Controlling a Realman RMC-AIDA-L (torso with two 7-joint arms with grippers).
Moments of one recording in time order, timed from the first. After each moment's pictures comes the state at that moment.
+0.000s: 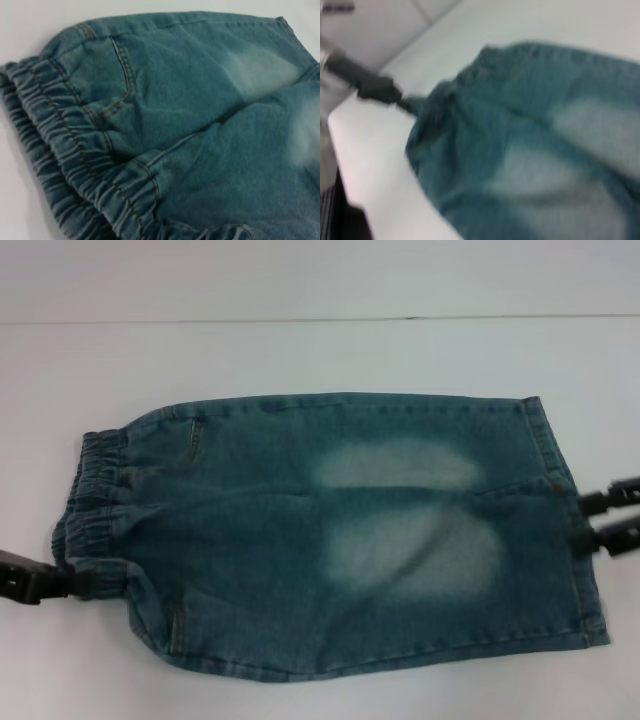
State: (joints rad) left arm -0.49 -2.08 0.48 1.07 2.60 1.78 -2.01; right arm 0.59 1.89 -0.62 -0.85 -2.34 -1.90 1.90
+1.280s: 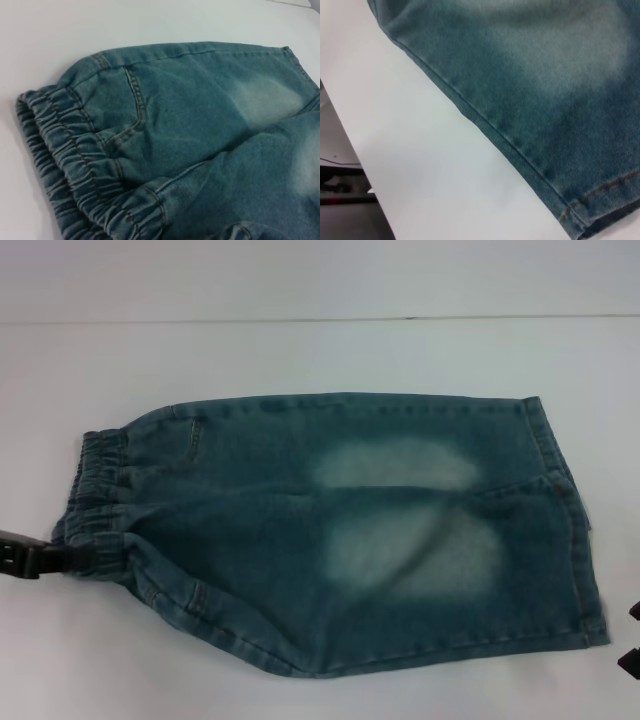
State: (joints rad) left arm -0.51 -2.07 0.44 1.06 2.58 1.77 -2.04; right arm 0.69 1.97 -0.77 -0.91 -2.83 -1.92 1.93
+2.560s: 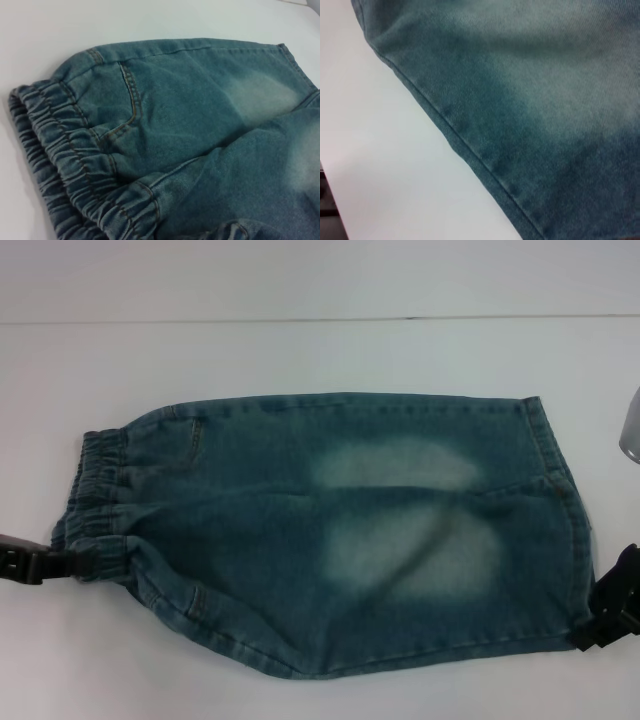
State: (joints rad) left arm -0.51 -2.08 0.44 1.06 2.58 1.78 -2.03; right arm 0.72 2.05 -0.84 -0.88 -2.82 -1.78 1.93
